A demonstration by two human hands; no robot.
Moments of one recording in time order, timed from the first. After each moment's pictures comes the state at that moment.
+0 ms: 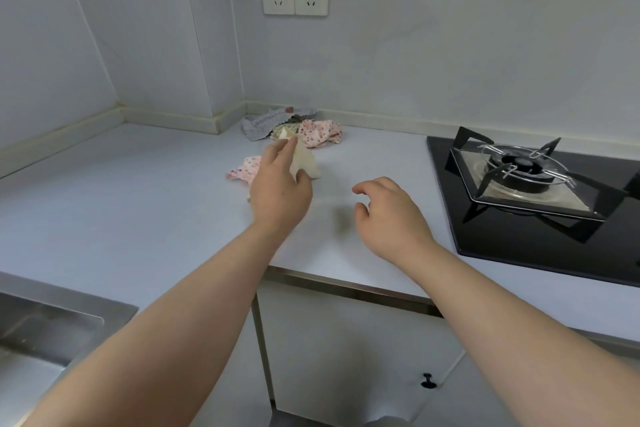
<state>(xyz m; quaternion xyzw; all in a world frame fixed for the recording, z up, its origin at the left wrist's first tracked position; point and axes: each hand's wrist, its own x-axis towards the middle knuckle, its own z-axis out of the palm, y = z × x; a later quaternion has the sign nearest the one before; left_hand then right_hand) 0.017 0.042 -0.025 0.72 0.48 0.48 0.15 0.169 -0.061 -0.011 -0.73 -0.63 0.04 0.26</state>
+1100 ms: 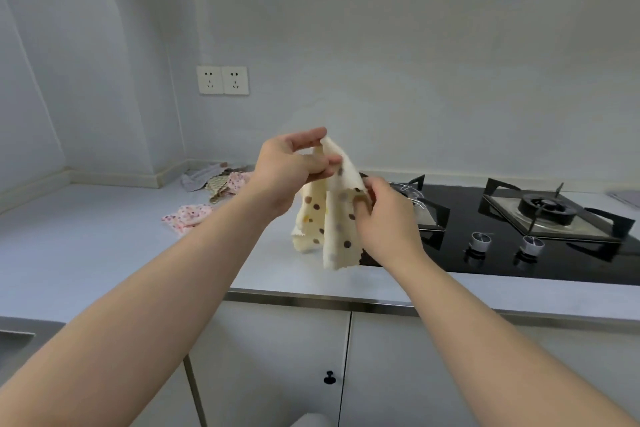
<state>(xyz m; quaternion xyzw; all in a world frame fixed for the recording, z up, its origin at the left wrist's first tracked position) 0.125 -0.141 0.142 0.62 0.25 0.48 0.57 0.261 -0.231 0.080 -0.69 -0.53 0.00 0.49</state>
